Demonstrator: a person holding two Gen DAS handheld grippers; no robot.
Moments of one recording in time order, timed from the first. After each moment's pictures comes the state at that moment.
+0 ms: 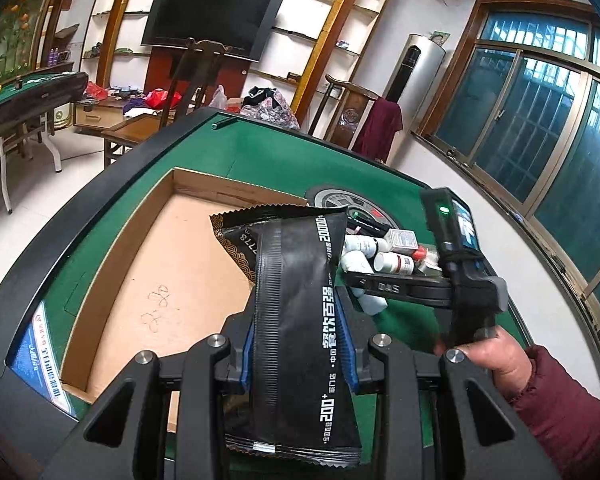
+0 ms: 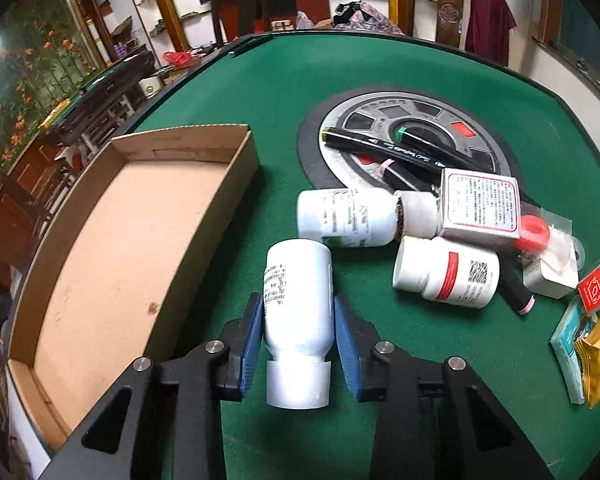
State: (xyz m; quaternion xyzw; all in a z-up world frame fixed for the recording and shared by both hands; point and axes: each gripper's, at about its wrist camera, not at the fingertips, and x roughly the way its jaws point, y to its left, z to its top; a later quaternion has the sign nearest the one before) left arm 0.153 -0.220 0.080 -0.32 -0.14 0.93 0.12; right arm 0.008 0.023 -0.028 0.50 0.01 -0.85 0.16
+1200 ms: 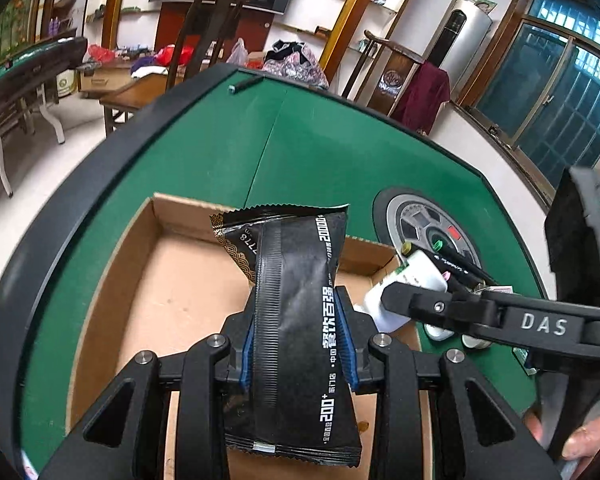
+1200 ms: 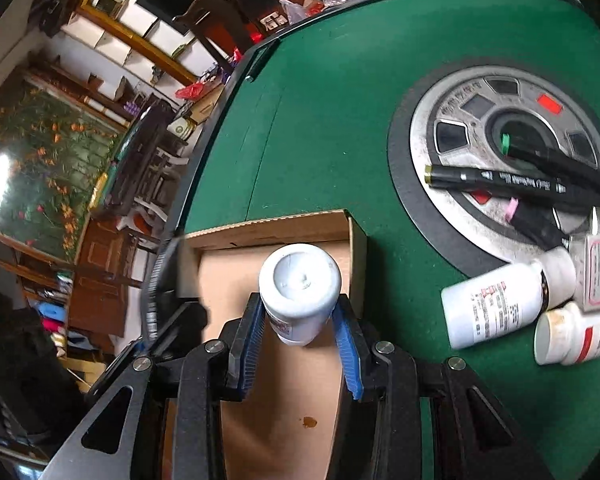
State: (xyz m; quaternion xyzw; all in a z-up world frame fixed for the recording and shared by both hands) left arm -0.034 -0.235 0.033 -0.42 -0.14 0.89 0.09; right arm -0.084 -0.037 -0.011 0.54 -0.19 -0.79 0.21
